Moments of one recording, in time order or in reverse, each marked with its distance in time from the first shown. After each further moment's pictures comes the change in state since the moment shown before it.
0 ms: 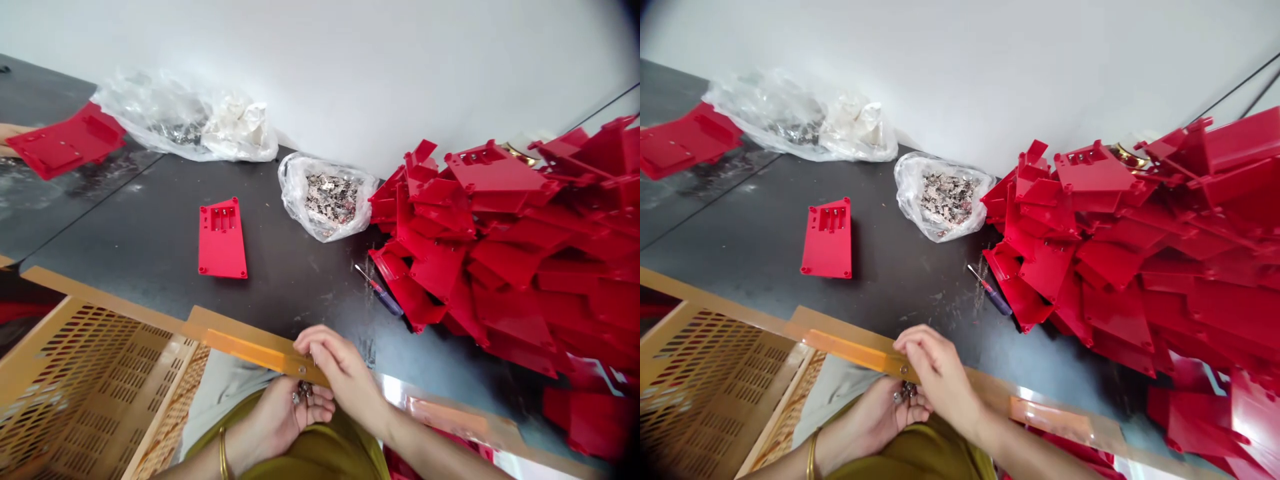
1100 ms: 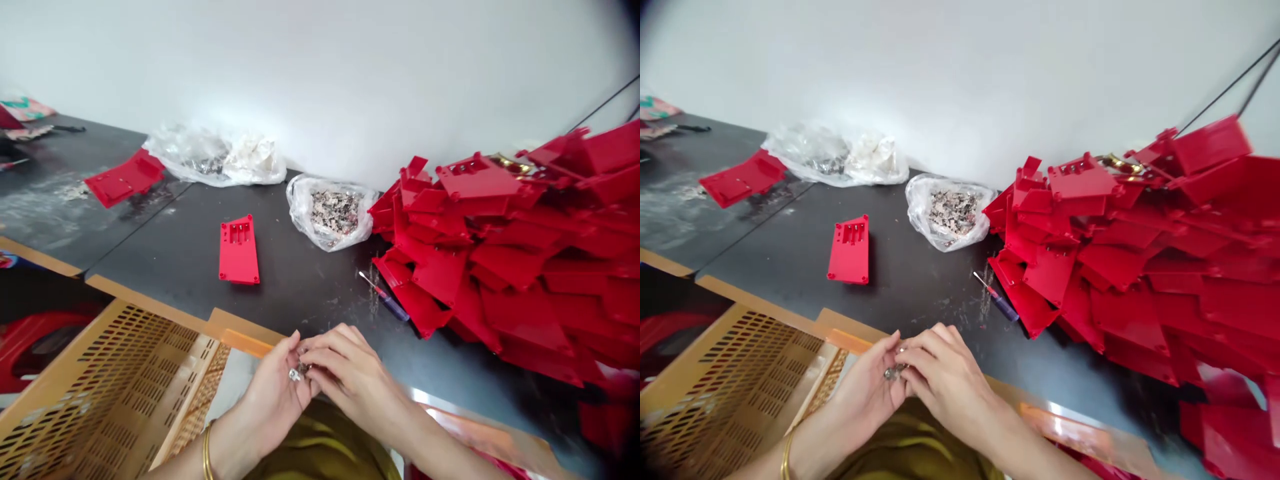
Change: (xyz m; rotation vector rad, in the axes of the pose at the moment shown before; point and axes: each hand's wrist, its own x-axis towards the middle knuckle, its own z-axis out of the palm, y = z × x) left_hand -0.051 0.046 0.067 -0.161 -0.006 0.250; right_hand -0.009 -0.034 -0.019 -0.588 -0.226 -0.375
